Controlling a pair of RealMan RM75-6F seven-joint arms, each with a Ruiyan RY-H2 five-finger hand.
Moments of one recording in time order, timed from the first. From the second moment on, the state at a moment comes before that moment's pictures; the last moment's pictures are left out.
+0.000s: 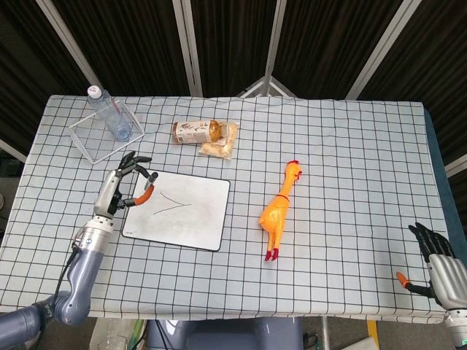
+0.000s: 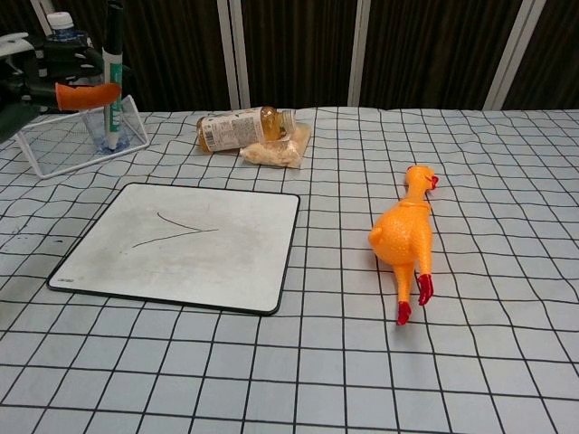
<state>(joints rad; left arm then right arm) -0.50 -1.49 -0.36 -1.60 1.19 1.11 -0.52 0.05 -1.00 0.00 -1.68 -1.47 1.36 0.23</state>
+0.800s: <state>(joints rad) -0.57 -1.50 -0.17 -1.25 1.26 1.01 0.04 0.05 -1.00 0.00 -1.68 -1.46 1.35 0.22</state>
